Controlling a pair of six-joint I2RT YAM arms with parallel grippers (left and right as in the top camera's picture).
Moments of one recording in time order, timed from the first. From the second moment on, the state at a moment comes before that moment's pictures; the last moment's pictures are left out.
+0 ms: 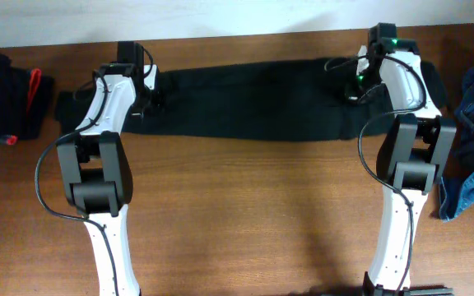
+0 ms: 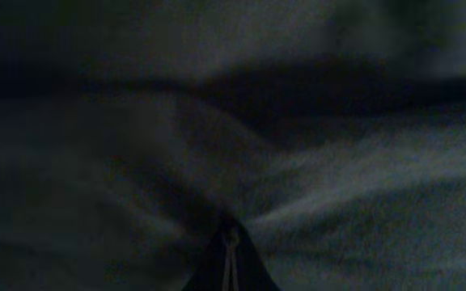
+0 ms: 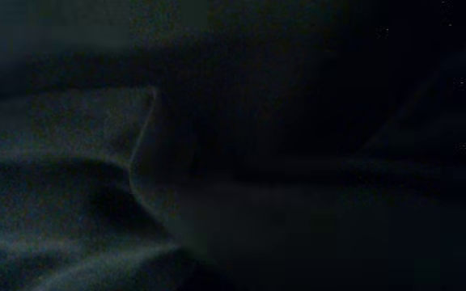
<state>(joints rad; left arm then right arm) -0.03 2.43 2.01 -0.93 0.10 -0.02 -0.14 2.51 2.22 -1.20 -0.10 0.06</state>
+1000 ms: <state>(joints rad) -0.03 2.44 2.00 -1.50 0.04 -0.08 -0.05 2.51 2.22 -1.60 -0.09 0.06</state>
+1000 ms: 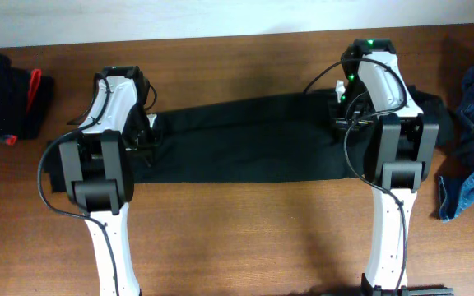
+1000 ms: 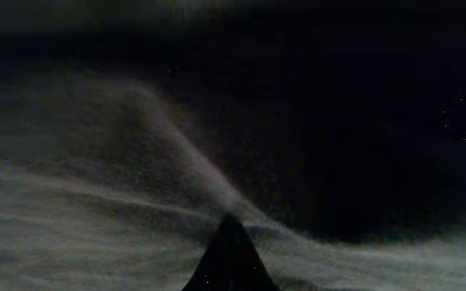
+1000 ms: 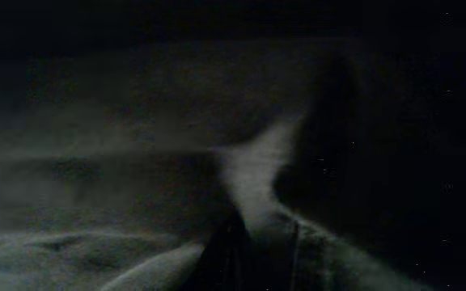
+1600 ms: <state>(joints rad) -0.03 1.93 2.00 -1.41 0.05 -0.10 -0.24 1.95 2.24 -1.59 0.03 0.30</state>
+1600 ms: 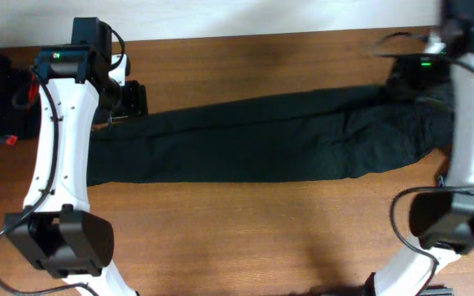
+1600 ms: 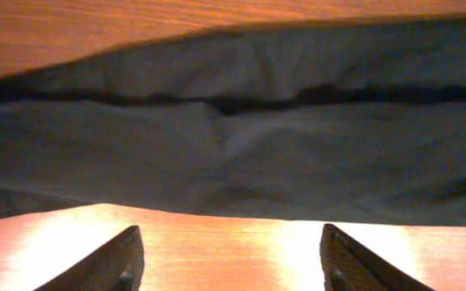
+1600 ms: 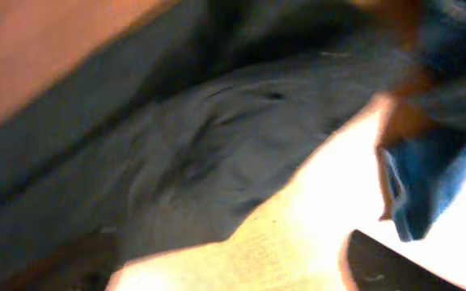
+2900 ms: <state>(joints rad) -0.13 1.97 2.00 -1.43 0.12 -0.07 -0.44 2.23 2.22 -1.45 -0.07 0.74</state>
